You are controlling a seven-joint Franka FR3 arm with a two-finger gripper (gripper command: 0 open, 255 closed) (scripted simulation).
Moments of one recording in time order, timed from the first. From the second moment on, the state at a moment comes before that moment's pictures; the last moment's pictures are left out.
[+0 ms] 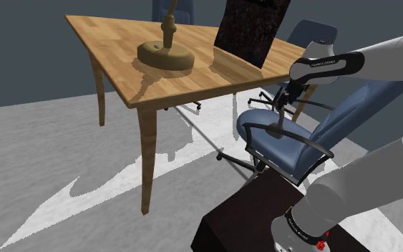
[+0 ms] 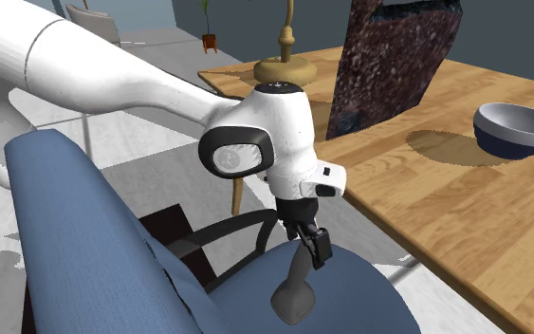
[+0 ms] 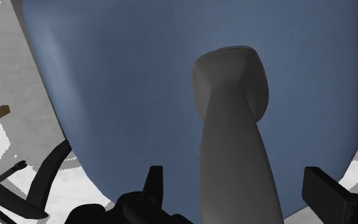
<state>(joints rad) -0.20 -0.25 -0.49 -2.31 -0.29 2.27 -0.45</state>
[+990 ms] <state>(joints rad) -0.20 -0.22 -0.50 -2.35 -0.29 2.35 -0.45</state>
